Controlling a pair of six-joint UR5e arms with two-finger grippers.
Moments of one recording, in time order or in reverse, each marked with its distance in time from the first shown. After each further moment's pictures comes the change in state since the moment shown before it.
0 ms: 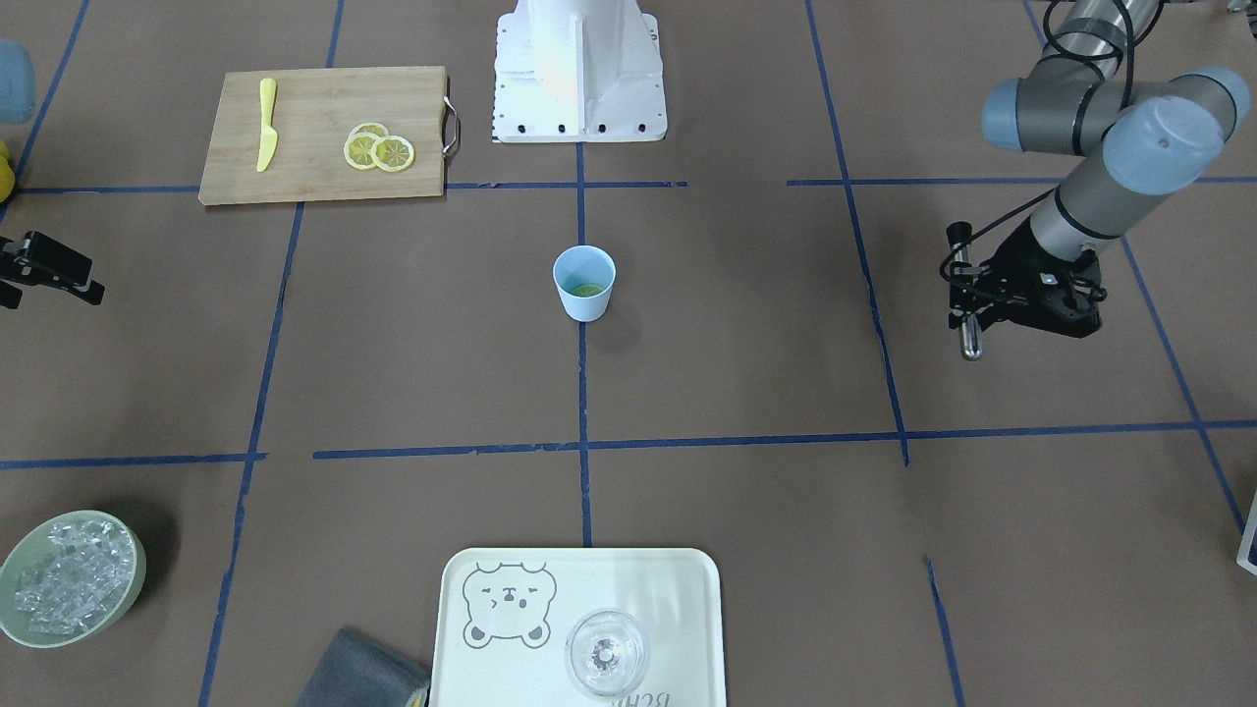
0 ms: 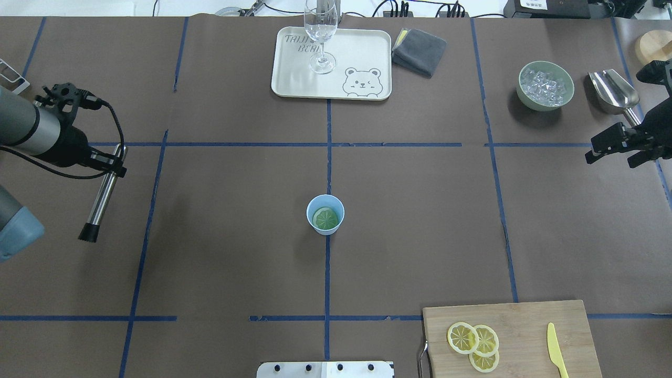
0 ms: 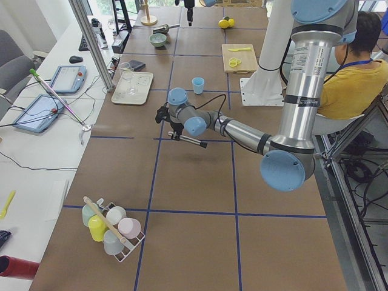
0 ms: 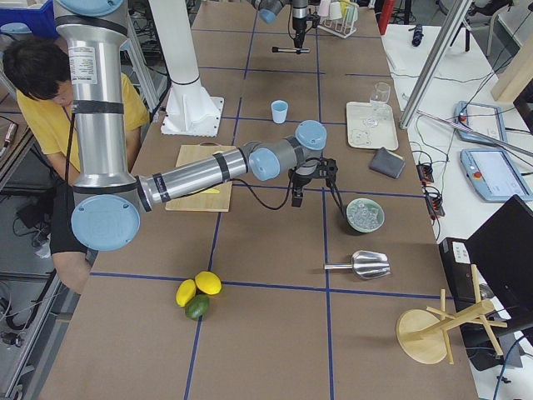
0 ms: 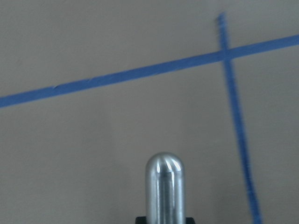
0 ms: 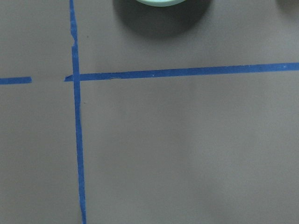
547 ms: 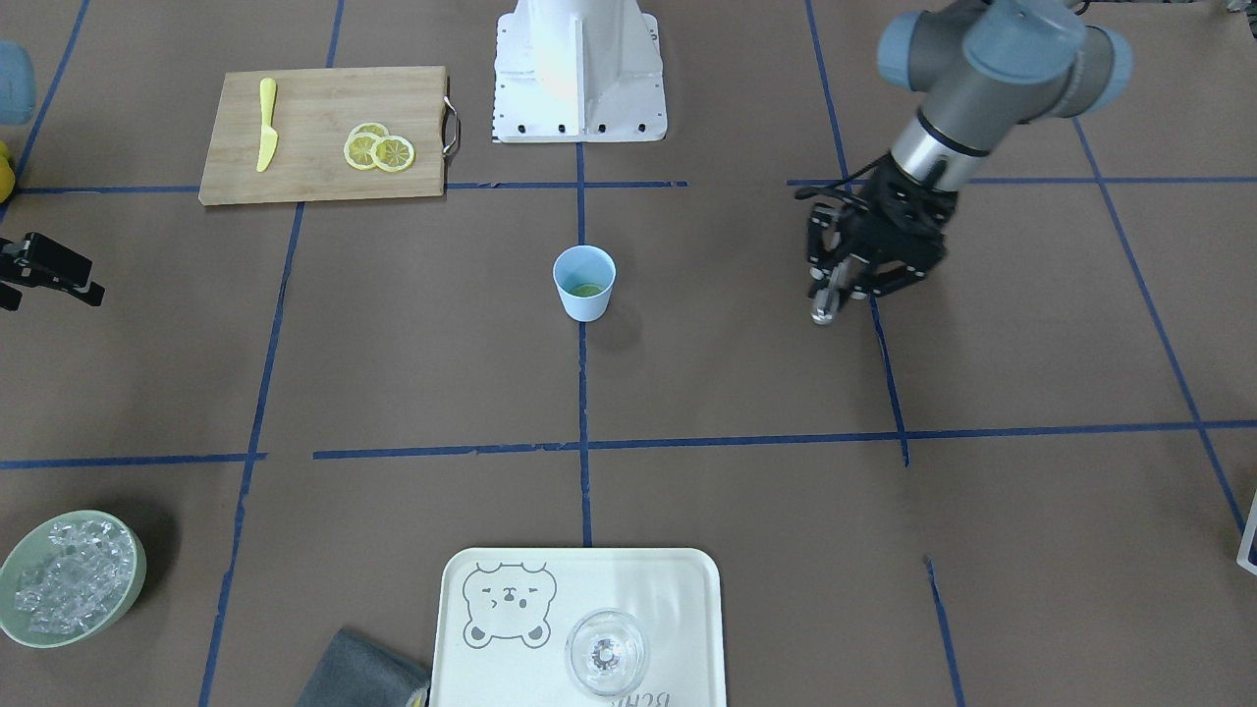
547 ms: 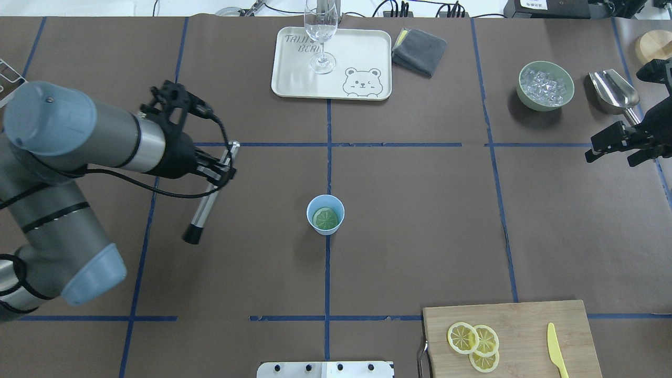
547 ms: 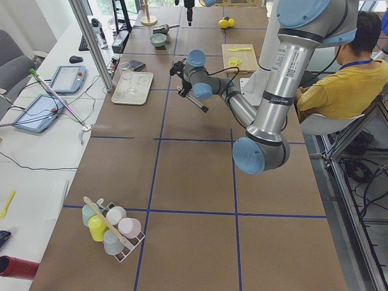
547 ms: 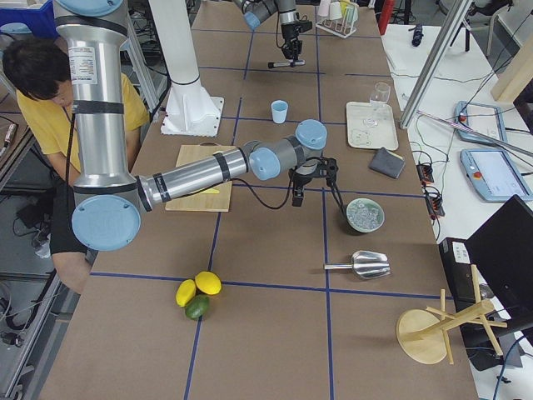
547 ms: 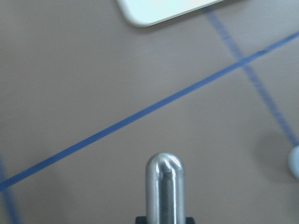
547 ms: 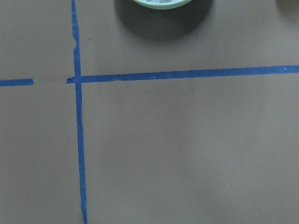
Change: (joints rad) left arm 0.241 -0.238 -0.146 -0.012 0.205 0.006; right arm 0.003 0.003 0.003 0.001 -0.002 0.003
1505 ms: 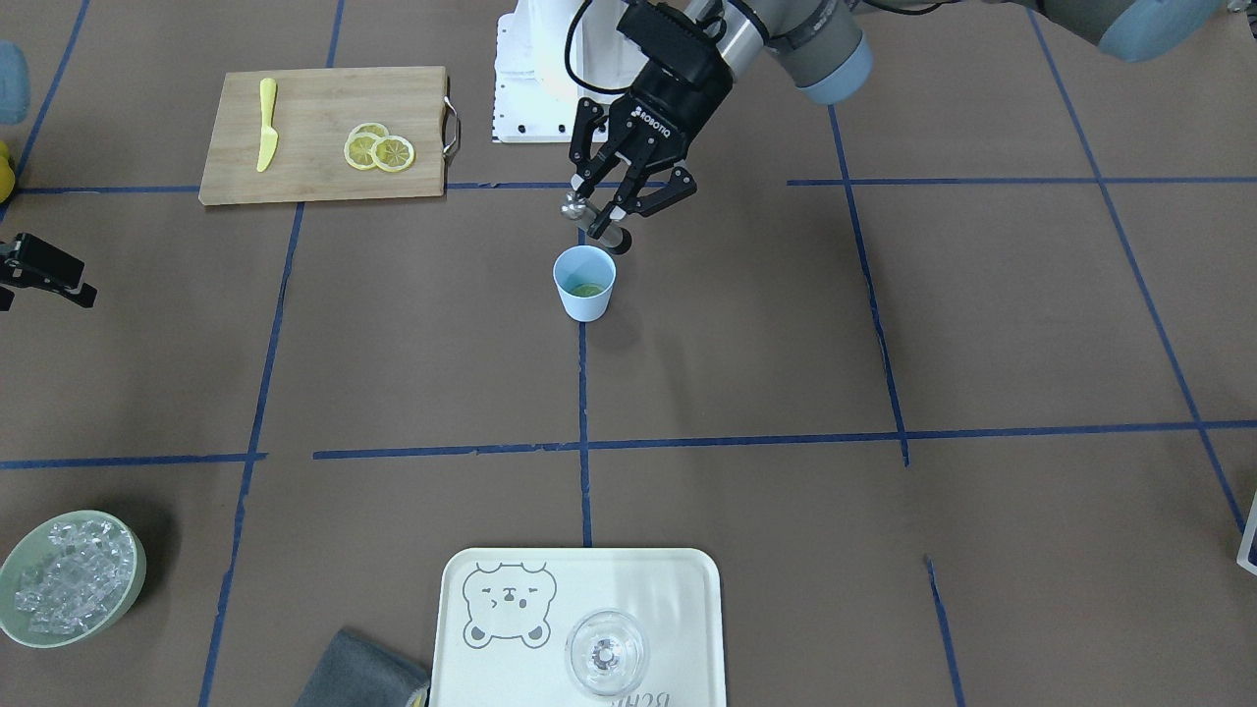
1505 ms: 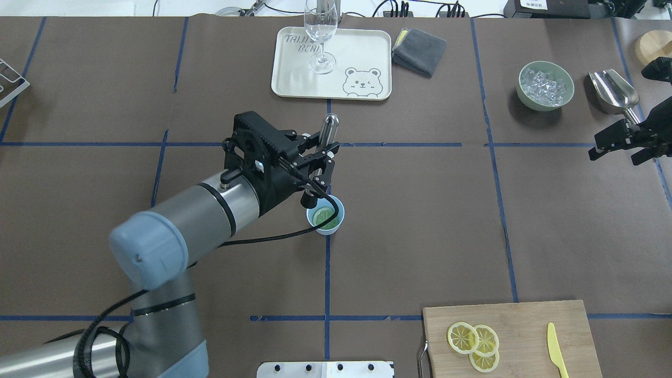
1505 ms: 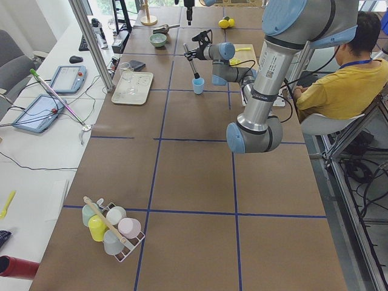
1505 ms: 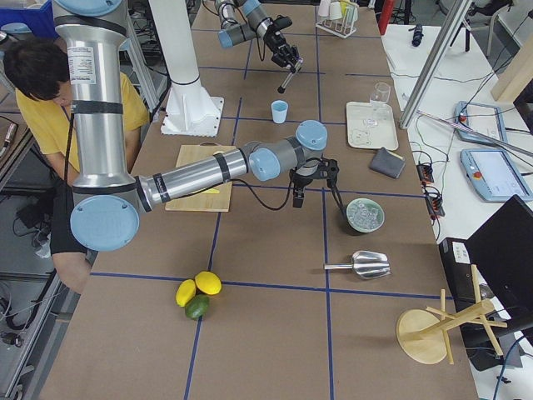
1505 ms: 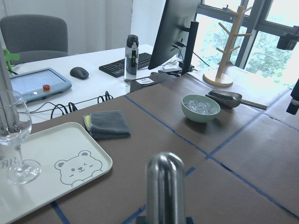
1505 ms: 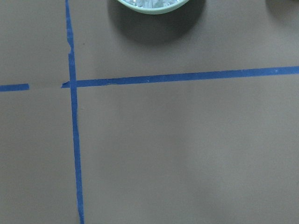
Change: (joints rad) left arm 0.325 -0.133 0.131 -0.551 0.817 0.136; right arm 0.010 -0.002 -0.003 -0.001 -0.003 0.005
